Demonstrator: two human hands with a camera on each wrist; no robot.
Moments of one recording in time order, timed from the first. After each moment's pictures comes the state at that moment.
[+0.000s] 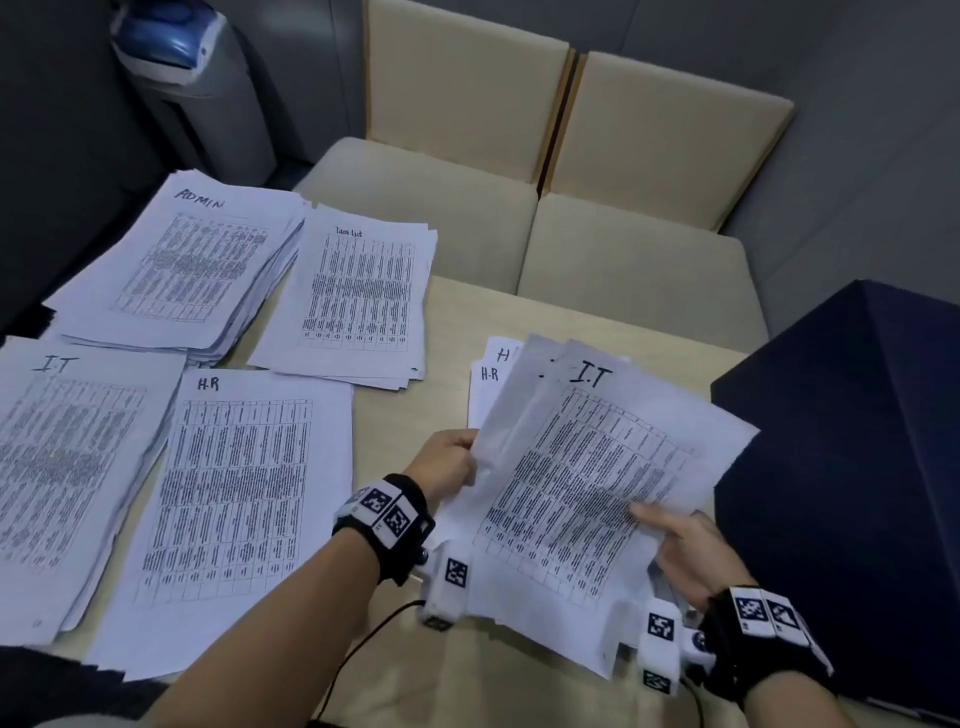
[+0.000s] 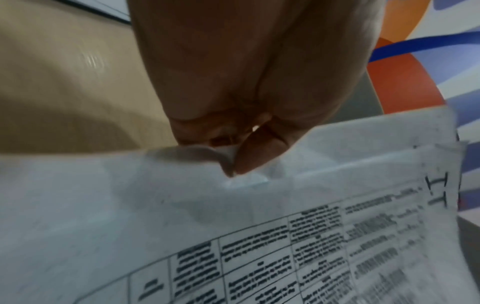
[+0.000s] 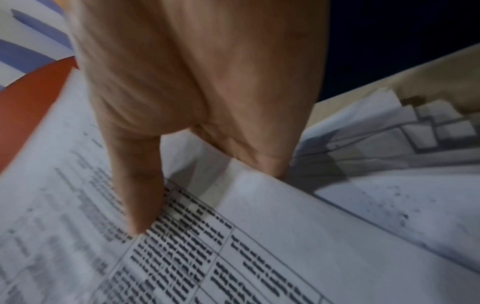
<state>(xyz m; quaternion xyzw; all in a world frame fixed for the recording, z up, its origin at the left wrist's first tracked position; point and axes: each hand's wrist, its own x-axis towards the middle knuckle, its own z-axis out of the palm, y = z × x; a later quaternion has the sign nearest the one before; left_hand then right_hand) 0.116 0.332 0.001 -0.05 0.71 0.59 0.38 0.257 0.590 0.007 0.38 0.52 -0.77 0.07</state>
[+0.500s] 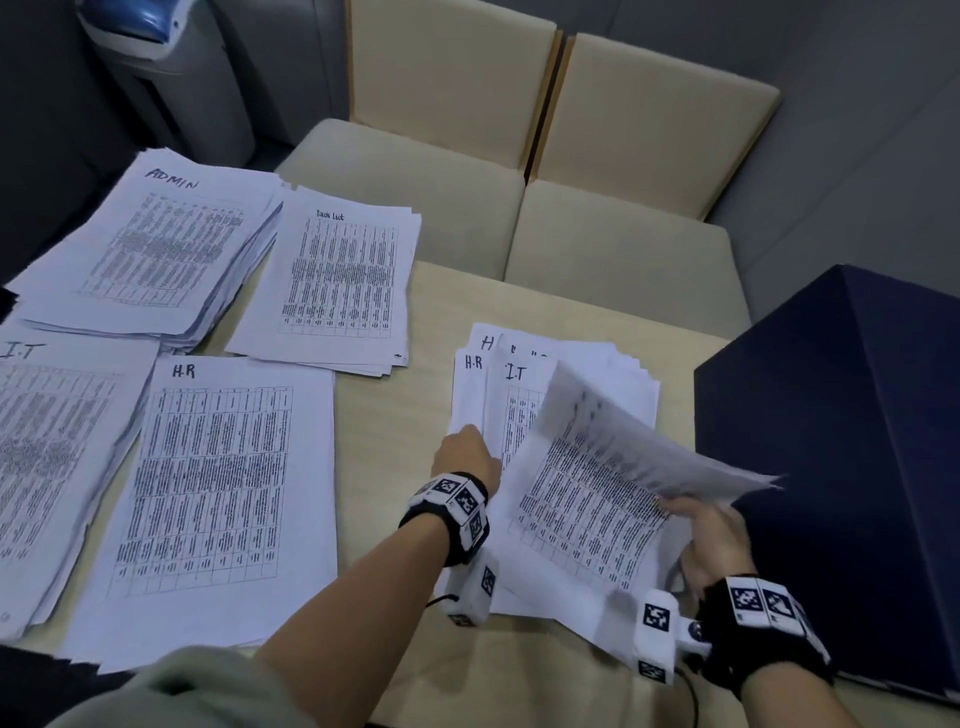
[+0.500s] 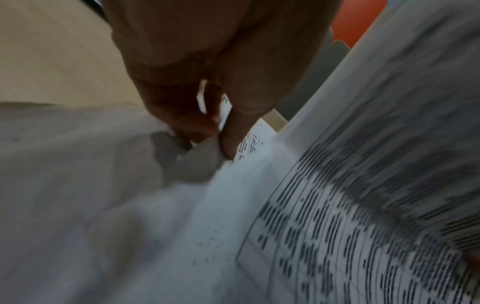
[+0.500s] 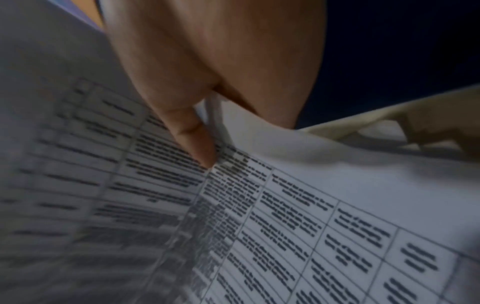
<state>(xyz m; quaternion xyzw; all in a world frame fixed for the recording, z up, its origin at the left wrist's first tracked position) 0.127 0.389 -0.028 -0.02 0.91 0.30 0.28 0.265 0.609 0.006 0.54 0.57 -0.61 -0.08</state>
